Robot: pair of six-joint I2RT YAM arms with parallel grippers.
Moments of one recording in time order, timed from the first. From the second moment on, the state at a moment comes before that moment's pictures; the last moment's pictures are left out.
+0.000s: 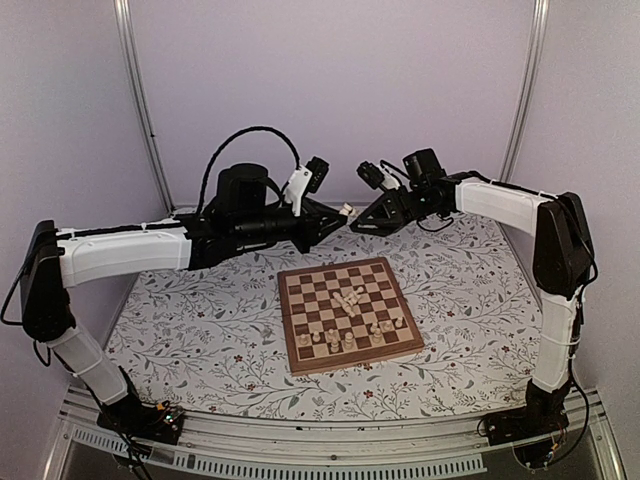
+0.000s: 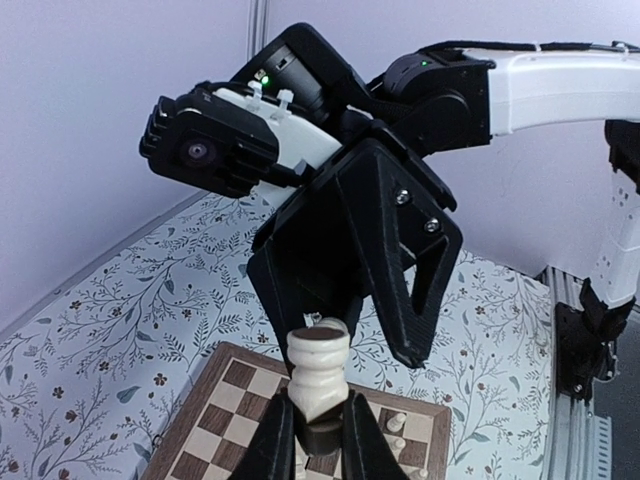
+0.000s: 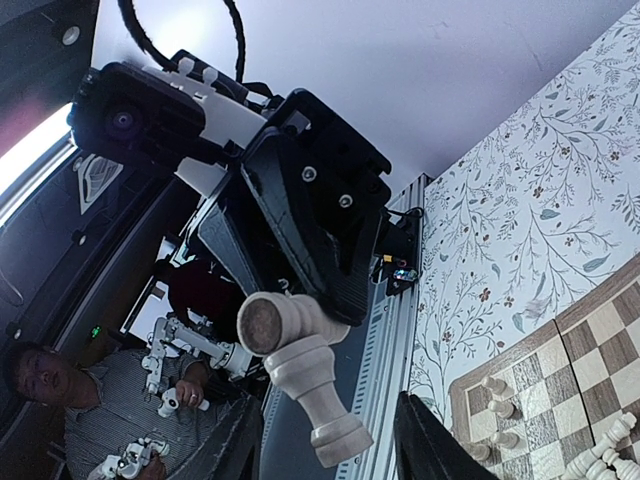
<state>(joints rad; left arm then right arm) -0.84 1.61 1.21 0.20 0.26 -0.06 0.48 2.03 1.69 -0.45 -1.55 0.15</state>
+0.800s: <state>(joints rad) -0.84 1.62 1.21 0.20 0.27 -0.07 0.46 2.03 1.69 -0.41 -1.56 0.19</state>
